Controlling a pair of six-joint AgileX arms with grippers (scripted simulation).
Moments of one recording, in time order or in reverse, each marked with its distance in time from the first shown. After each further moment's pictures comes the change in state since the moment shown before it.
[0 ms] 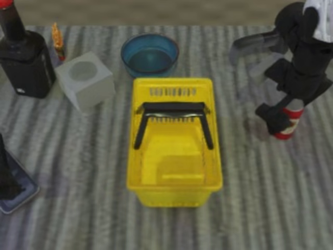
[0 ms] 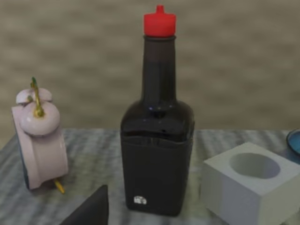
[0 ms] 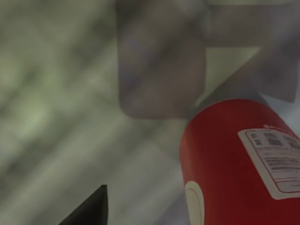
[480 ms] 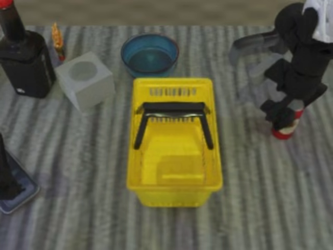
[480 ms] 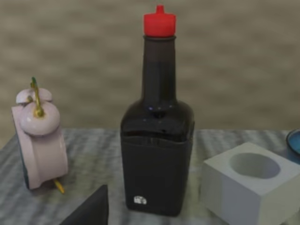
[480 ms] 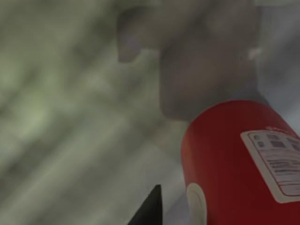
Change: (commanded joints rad) left arm 0.000 0.000 0.000 0.000 0.000 0.000; right arm 0.000 0.000 0.000 0.000 0.000 0.000
